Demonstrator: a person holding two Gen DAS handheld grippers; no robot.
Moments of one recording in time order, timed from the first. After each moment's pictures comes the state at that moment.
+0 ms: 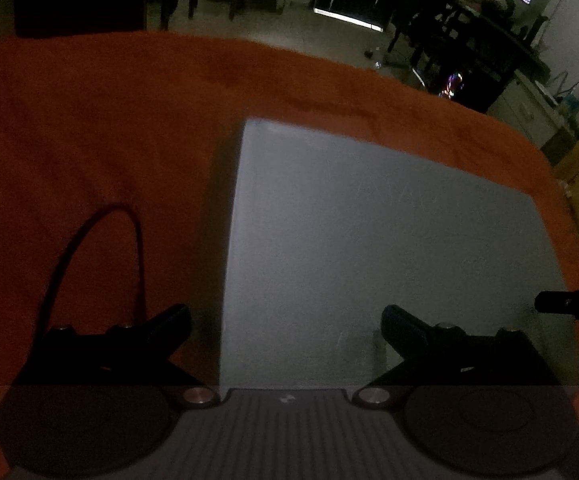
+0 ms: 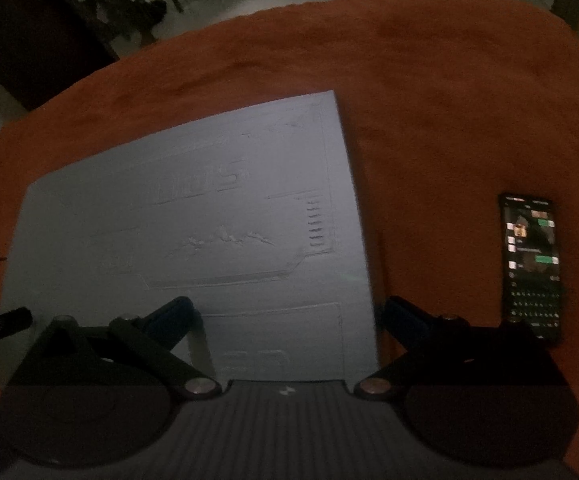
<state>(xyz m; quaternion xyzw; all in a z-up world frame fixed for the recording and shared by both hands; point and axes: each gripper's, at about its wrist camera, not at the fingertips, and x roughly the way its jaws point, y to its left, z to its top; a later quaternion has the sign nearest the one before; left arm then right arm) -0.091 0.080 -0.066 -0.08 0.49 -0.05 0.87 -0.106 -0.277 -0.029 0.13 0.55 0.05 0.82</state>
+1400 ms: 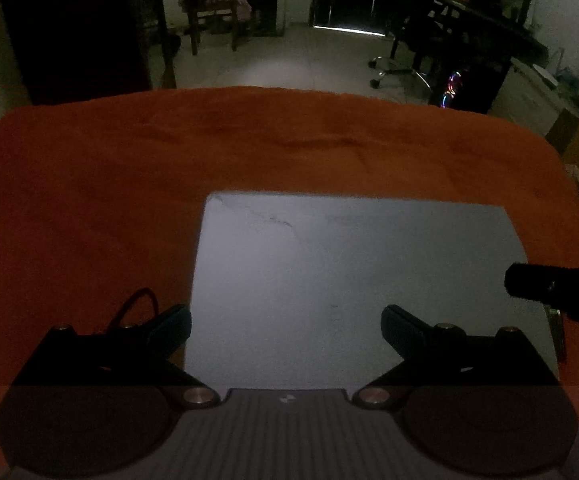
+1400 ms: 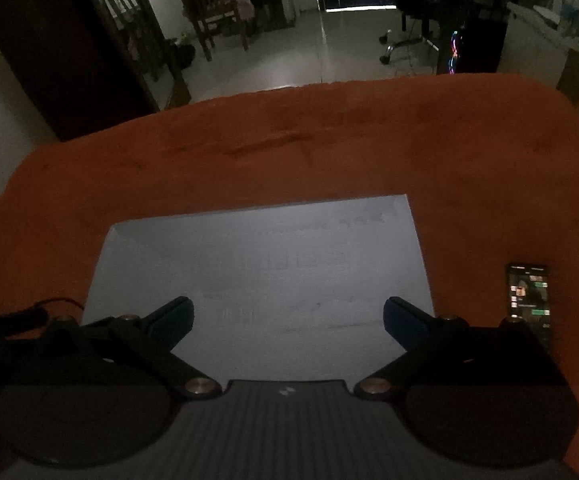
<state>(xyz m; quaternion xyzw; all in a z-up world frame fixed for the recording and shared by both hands) -0.112 0.019 0.010 0.00 0.47 -0.02 0.88 -0.144 -0.213 0.050 0.10 0.47 0.05 0.88</state>
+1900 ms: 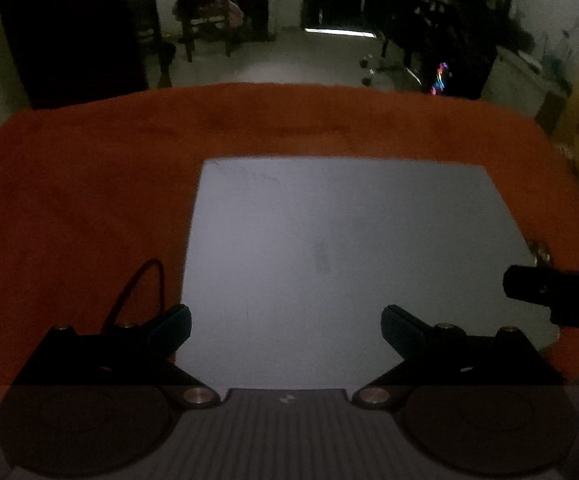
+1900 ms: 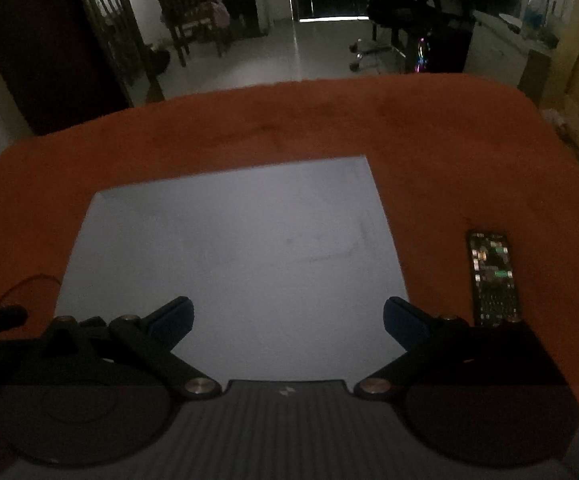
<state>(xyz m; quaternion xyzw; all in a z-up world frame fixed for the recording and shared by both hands) -0.163 0.007 0.002 0.02 0.47 -0.03 0.88 -0.199 -0.206 0.039 0.08 0.47 0.01 0.88</state>
